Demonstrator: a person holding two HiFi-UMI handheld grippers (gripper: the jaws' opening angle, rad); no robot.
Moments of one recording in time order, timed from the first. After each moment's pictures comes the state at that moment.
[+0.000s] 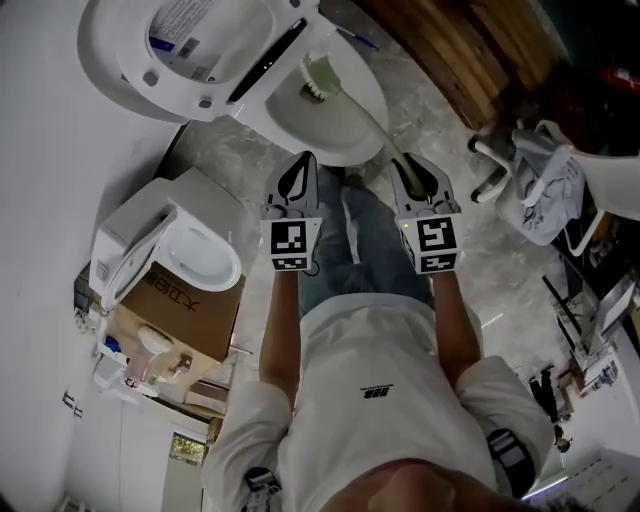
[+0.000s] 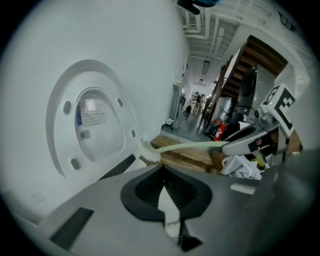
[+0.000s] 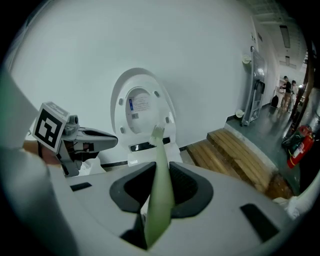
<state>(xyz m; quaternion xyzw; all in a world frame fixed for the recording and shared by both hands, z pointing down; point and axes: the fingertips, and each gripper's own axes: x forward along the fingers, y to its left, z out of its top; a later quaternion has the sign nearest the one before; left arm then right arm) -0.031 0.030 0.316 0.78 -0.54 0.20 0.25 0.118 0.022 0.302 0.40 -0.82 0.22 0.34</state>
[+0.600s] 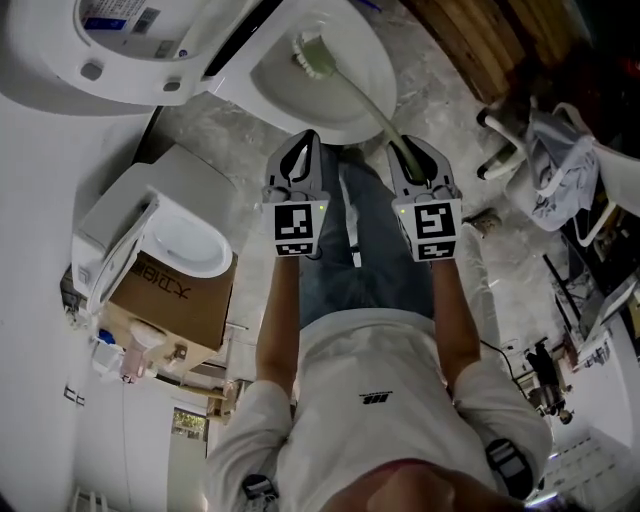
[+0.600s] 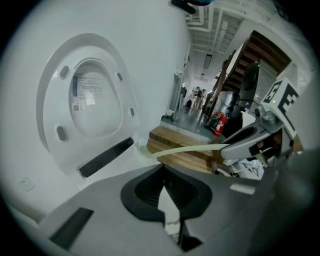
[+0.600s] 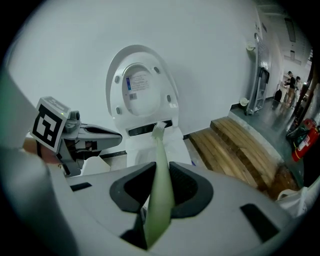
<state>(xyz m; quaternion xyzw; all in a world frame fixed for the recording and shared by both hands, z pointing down) -0.021 0.037 0.416 0.78 -0.52 0.22 0.28 0.111 0.038 0.403 0.38 -0.81 0.25 0.37</state>
